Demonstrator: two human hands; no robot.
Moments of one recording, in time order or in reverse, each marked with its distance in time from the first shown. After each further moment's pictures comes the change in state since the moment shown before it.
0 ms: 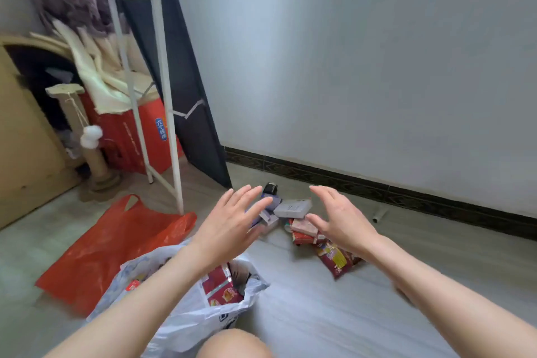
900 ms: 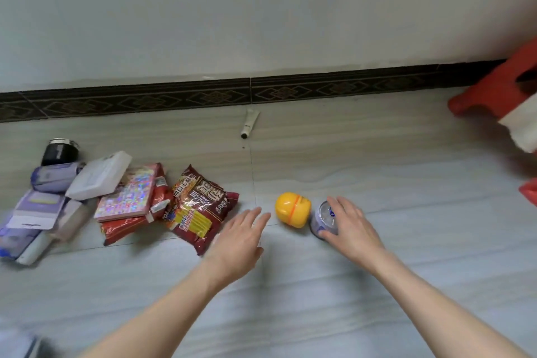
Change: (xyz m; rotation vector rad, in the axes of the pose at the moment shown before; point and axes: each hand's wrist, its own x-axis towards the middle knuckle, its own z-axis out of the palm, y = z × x) left_hand 0.180 0.255 0.373 -0.406 -0.694 0.291; right_hand -0.094 0.413 0.133 0.020 -0.201 0.852
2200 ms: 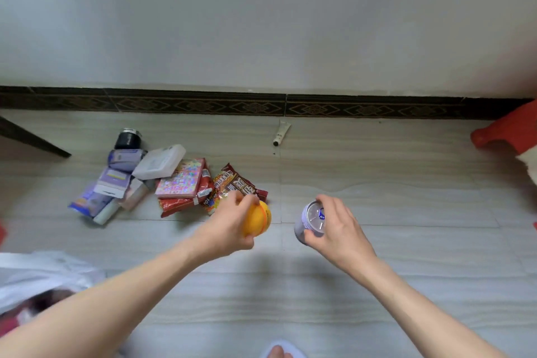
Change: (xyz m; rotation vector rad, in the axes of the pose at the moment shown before) left_hand -0.082 -0.020 -0.082 -0.269 0.136 -0.161; right_hand -0.071 -0.087 -0.035 0.142 0.223 -0.318
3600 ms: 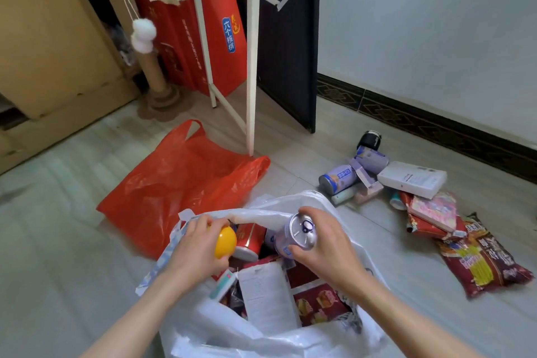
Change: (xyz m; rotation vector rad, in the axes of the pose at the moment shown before) left_hand -0.393 -0.346 -0.055 0.038 0.401 -0.776; right_hand -0.059 -0.408 0.249 0.218 -0.374 -0.593
